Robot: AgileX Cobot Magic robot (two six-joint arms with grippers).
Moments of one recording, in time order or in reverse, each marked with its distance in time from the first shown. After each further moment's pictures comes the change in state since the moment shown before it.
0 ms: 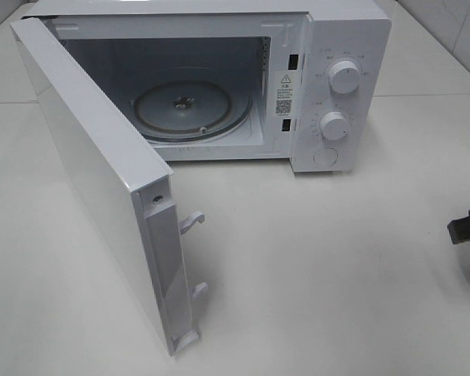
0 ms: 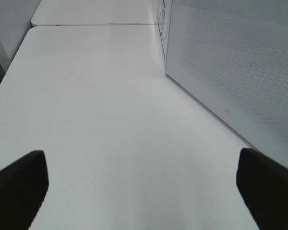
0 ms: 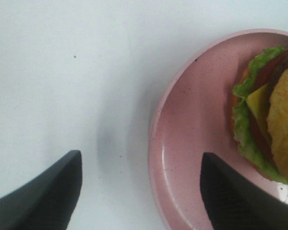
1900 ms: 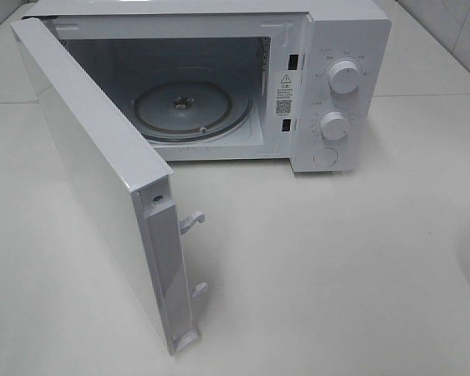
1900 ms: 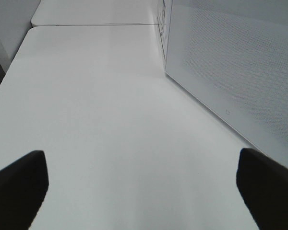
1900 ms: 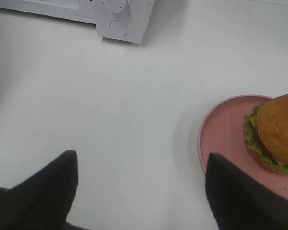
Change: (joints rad) left arm 0.000 0.000 0.000 0.000 0.000 0.000; right arm 0.000 -1.228 0.005 0.666 0.563 -0.723
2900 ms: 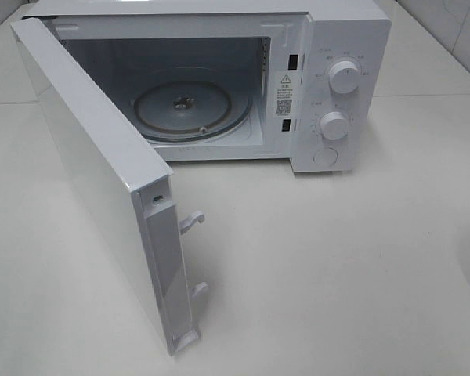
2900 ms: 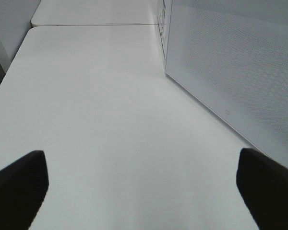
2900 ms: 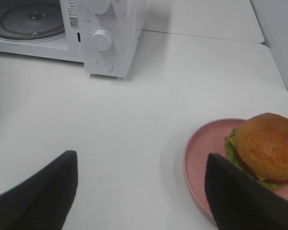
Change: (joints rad) left arm 0.000 0.000 0.000 0.000 0.000 0.000; right arm -0.067 -0.165 0.025 -0.017 -0.023 0.020
